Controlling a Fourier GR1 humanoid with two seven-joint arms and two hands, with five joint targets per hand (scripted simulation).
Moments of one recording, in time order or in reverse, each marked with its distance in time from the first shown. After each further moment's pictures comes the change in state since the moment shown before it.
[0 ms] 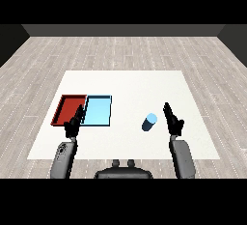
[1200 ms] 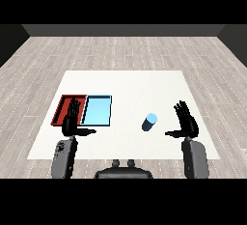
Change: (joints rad) left arm -0.034 -0.053 0.077 -0.053 0.116 -0.117 -0.371; right arm 0.007 -0.089 -0.195 0.026 -0.314 0.349 -0.202
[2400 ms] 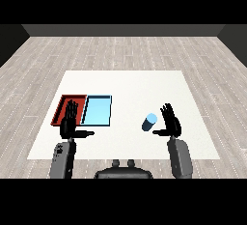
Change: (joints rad) left arm 0.040 -0.009 0.014 -0.036 0.018 -0.015 -0.016; right arm -0.028 0.144 0.082 0.111 0.005 -0.064 -0.007
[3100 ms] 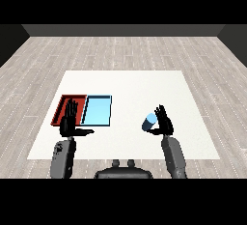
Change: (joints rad) left arm -0.029 0.005 0.016 0.026 0.008 -0.006 0.012; right arm -0.070 0.032 0.021 0.216 0.009 -0.017 -0.102
